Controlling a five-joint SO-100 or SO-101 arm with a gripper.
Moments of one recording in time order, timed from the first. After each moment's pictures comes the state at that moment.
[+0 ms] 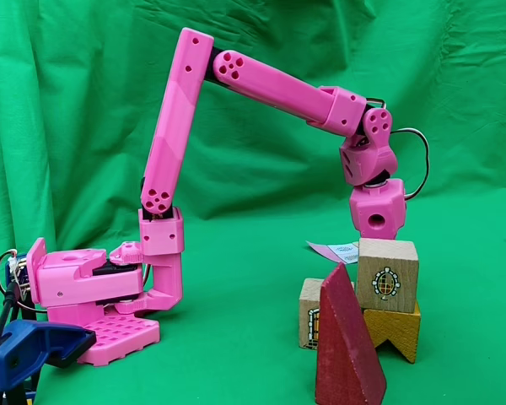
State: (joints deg) arm 4.8 67.8 92.3 51.2 -55.7
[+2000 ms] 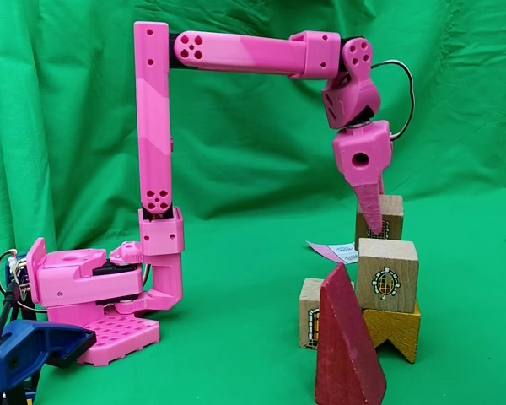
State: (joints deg) arm 4.7 87.0 89.6 72.0 -55.7
